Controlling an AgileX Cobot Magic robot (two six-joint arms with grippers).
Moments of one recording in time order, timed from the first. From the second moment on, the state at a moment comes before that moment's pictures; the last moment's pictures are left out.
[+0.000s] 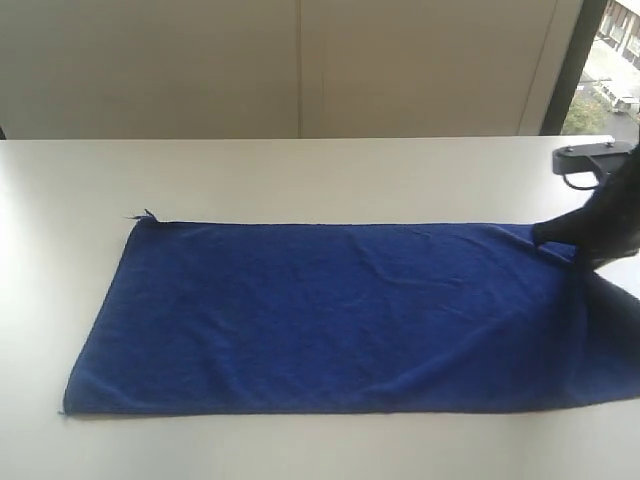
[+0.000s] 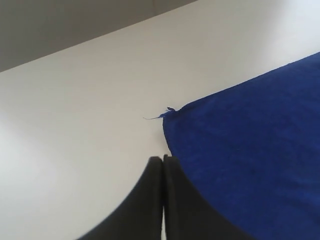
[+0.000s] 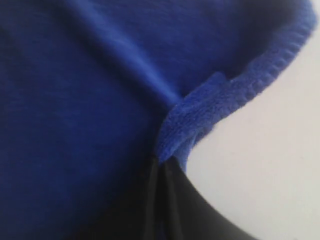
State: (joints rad) left arm 0.08 1.21 -0.99 -0.65 0.61 0.94; right arm -0.21 1.98 -1.31 -0.02 0.69 -0.14
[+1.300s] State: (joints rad) left arm 0.08 1.21 -0.99 -0.66 0.67 0.94; right arm 0.64 2.34 -2.08 0.32 0.79 -0.23
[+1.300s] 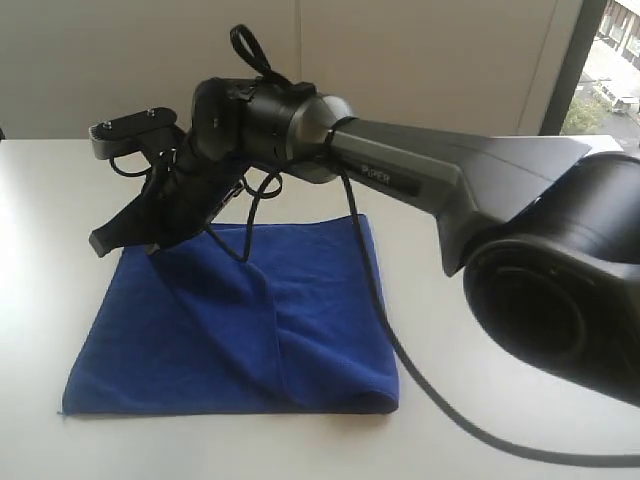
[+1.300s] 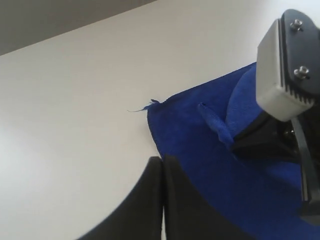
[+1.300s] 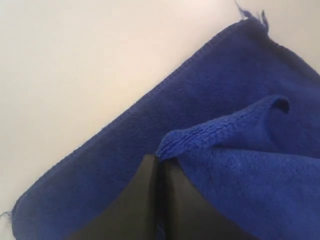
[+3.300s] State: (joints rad) left arm 0.08 1.94 -1.59 -0.70 1.32 1.01; right arm 0.34 2.28 -1.77 0.18 1.02 -0.38
